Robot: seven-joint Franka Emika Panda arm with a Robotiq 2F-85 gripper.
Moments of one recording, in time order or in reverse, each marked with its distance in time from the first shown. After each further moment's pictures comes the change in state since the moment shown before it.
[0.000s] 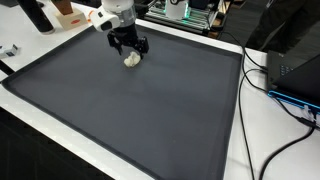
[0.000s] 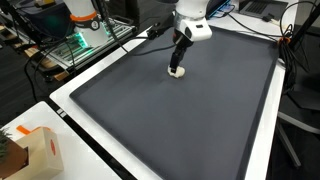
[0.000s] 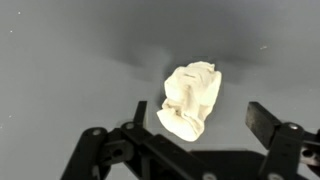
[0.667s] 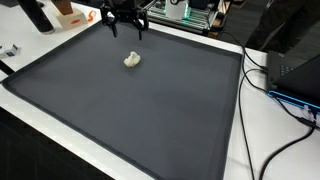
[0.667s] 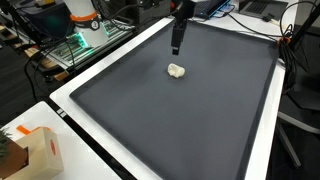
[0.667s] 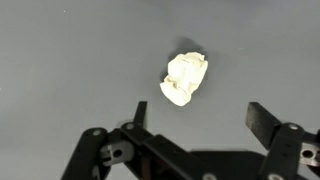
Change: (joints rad) arm -0.004 -0.216 0.006 -0.080 0.009 -0.042 -0.147
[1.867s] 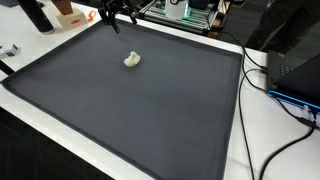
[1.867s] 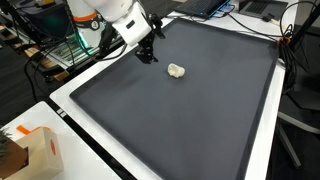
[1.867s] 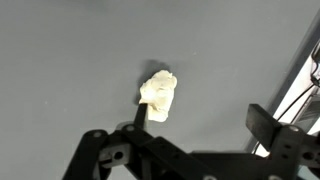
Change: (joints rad) arm -0.201 -0.070 -0.120 -0.177 0.867 -0.092 -0.780
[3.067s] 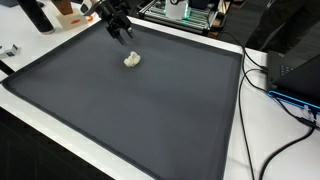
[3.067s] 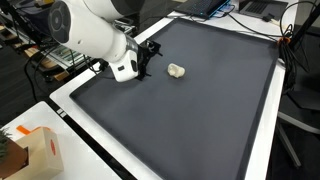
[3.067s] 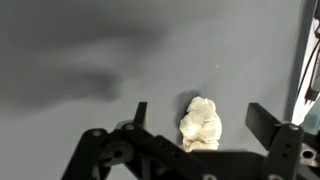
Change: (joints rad) arm -0.055 0.217 -0.038 0.078 0.122 -0.098 0.132
